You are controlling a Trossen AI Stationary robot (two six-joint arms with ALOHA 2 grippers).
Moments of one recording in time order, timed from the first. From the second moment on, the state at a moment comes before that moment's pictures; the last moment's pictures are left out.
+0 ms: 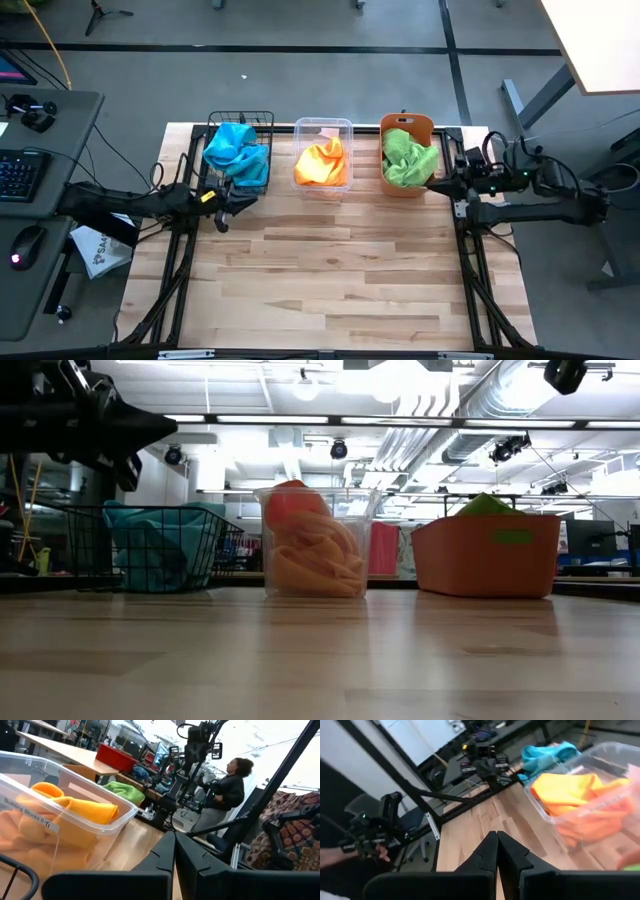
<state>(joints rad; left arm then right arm) -0.05 0.32 0.01 0.41 -0.19 -0.44 -0.06 0.46 0.87 -0.65 -0.08 0.51</state>
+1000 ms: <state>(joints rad) -0.05 0.33 0.01 0.37 -0.19 -0.43 0.01 0.06 0.07 0.41 -0.15 0.49</state>
